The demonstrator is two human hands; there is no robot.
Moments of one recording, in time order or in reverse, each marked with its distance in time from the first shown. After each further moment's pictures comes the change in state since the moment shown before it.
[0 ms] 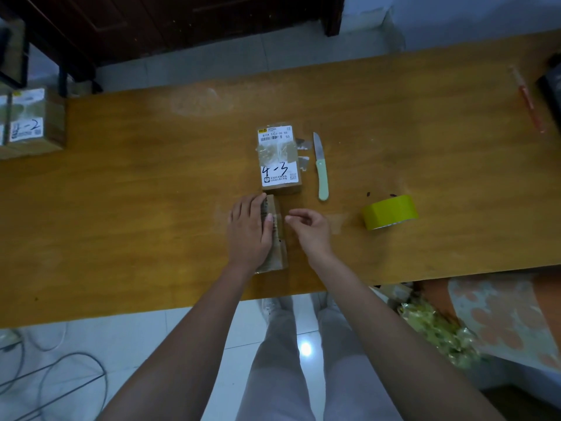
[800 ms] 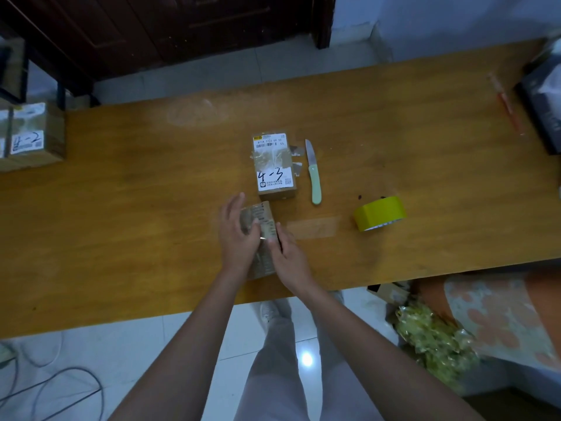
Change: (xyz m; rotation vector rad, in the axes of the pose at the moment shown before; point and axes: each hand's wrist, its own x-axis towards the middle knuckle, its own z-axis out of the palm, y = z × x) left_hand -0.008 0.001 -0.007 -0.388 0.102 -0.260; right_hand -0.042 0.026 0.018 -0.388 -0.188 -0.259
